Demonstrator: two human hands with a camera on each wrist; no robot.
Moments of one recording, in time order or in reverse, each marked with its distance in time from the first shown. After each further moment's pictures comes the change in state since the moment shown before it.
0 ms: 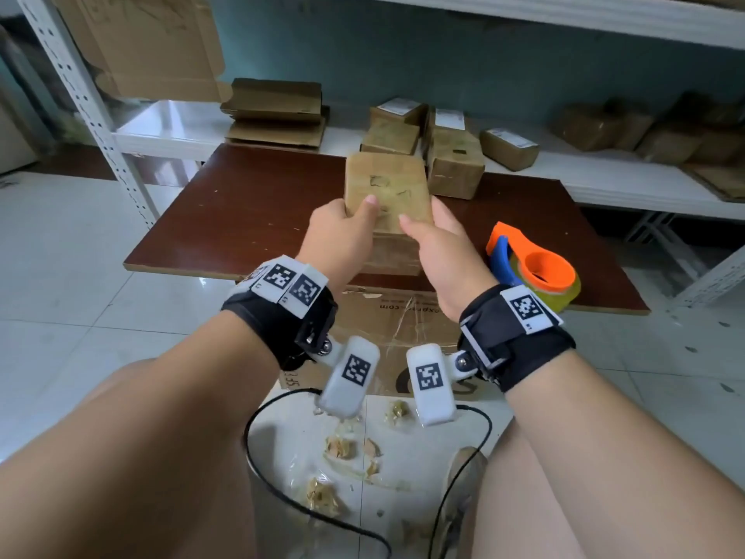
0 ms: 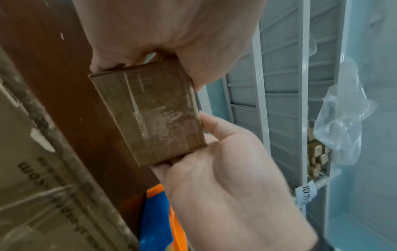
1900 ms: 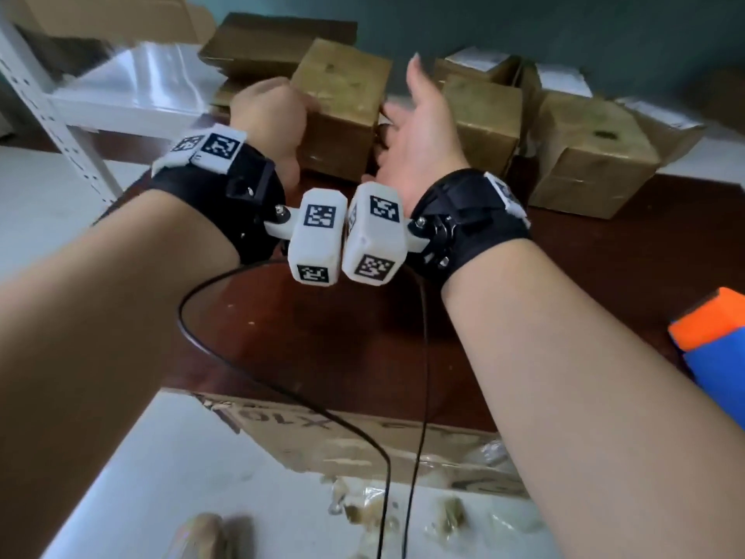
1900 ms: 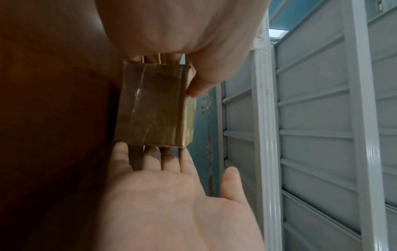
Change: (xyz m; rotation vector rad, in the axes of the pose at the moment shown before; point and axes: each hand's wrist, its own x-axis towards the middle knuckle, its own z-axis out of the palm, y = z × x) left_hand 0.335 -0.082 -0.063 -0.425 0.208 -0.168; right_hand 0.293 0.030 0.121 0.535 -0.209 0.262
